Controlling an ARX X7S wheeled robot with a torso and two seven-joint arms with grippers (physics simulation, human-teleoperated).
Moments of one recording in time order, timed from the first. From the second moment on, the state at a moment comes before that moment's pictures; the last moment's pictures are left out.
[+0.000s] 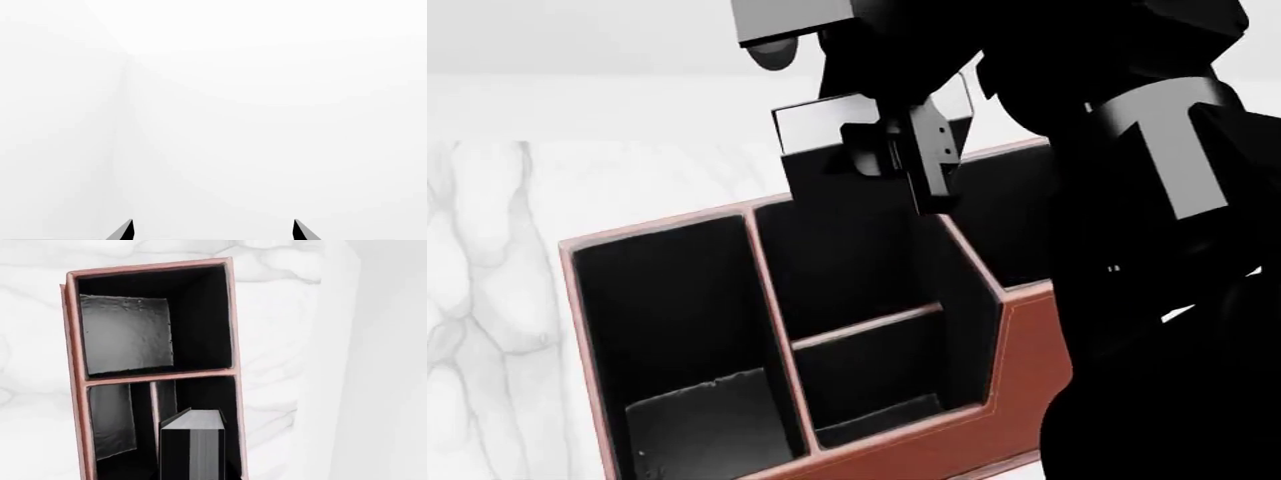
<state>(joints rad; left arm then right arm) -0.54 -0.60 -0.07 0.87 -0.68 -0.63 -0.60 1.84 0.05 -1.15 1.31 0.03 -0.15 -1.42</state>
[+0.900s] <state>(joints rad) -0.54 -0.61 -0.06 0.86 -0.69 -0.62 -0.61 1.79 0.04 -1.14 1.31 0.02 -0.15 -1.37</state>
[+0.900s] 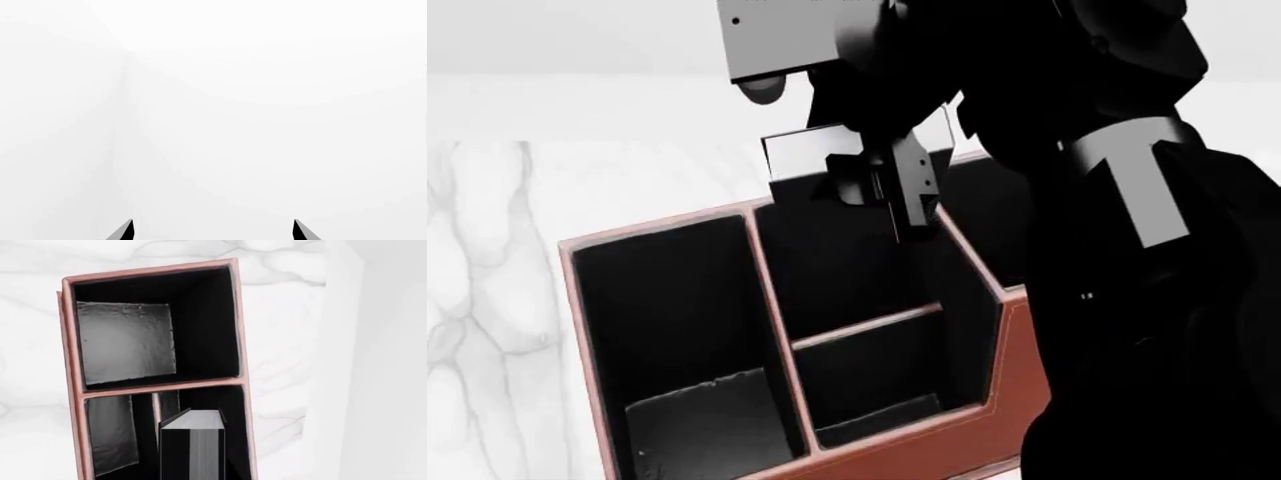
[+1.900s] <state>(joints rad) -0.52 -0.62 -0.05 0.87 -0.69 -0.59 -0.60 1.78 0.04 -1.14 1.31 0.02 -0.15 -1.35</state>
